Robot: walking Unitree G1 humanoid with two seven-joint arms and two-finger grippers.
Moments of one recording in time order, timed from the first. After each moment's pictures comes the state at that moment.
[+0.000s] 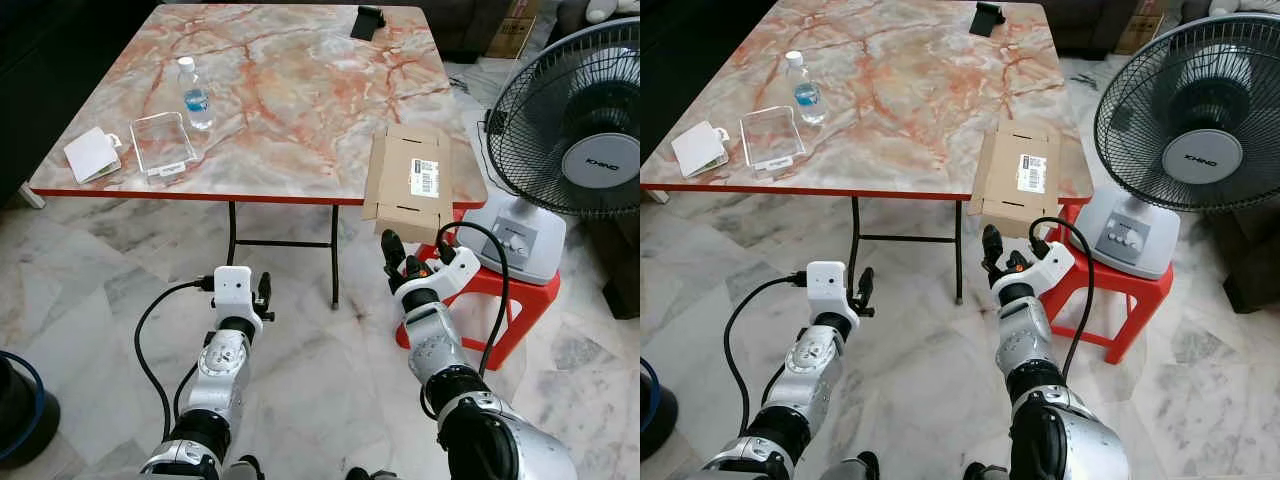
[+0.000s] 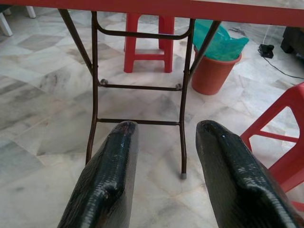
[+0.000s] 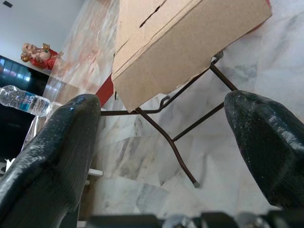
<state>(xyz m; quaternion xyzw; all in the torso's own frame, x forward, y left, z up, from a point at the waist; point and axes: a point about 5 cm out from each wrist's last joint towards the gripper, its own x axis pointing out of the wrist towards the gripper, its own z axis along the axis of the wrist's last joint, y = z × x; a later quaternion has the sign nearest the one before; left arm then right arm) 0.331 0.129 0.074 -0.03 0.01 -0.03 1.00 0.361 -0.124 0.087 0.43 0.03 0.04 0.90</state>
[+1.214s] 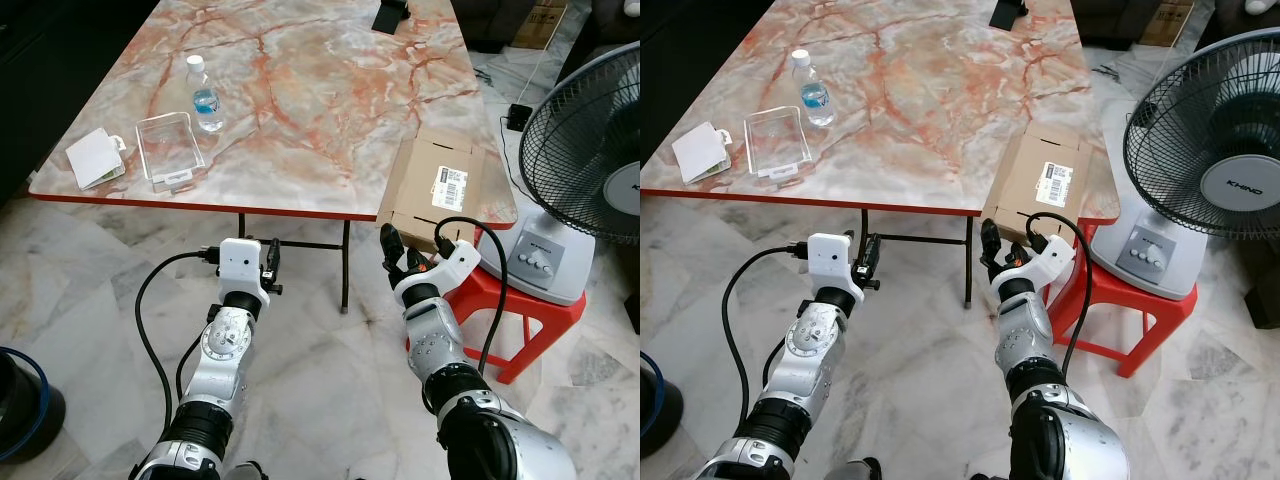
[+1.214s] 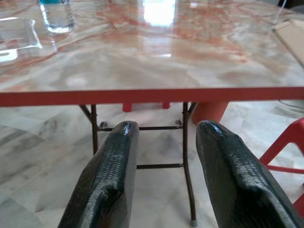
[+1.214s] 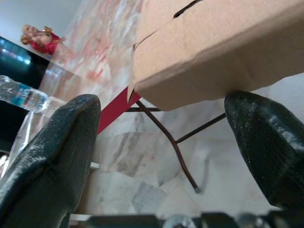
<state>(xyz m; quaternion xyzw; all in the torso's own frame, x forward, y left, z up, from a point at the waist) 0.332 0.117 0.112 0.01 -0.08 -0.07 0.99 0.362 -0.117 0.092 0.41 0.03 0.05 0.91</state>
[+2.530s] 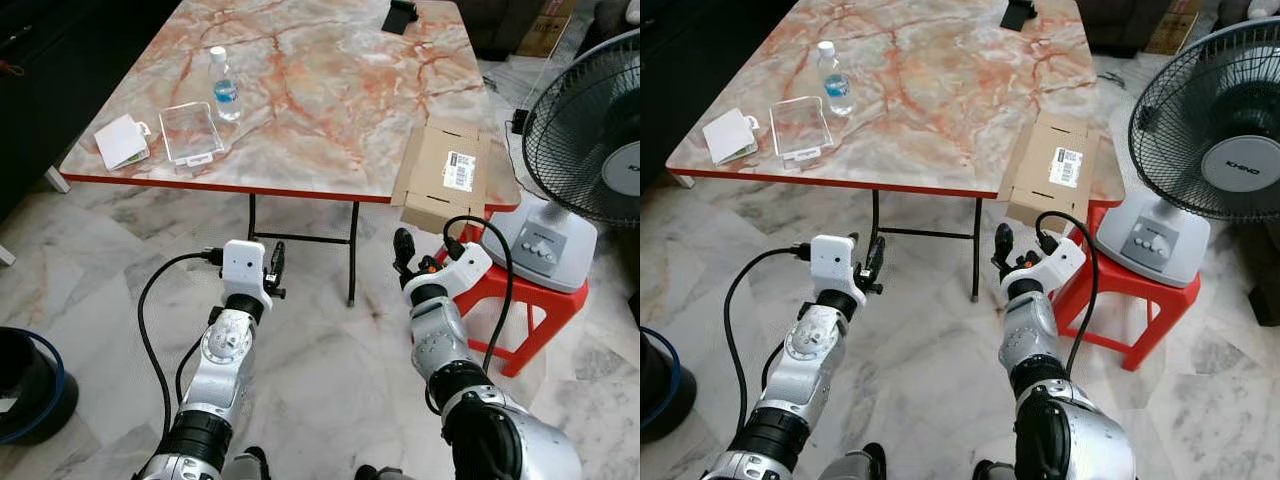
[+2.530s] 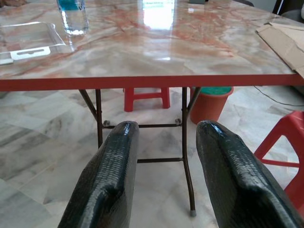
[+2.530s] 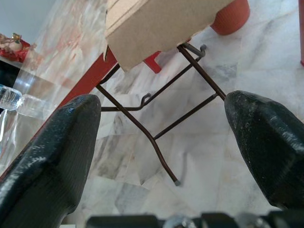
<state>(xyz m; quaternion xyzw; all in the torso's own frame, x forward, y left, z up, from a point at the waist) 0.325 0.112 0.123 0.01 -0.08 -0.08 0.99 0.363 -0.135 0.086 0.40 0.04 -0.02 0.92</state>
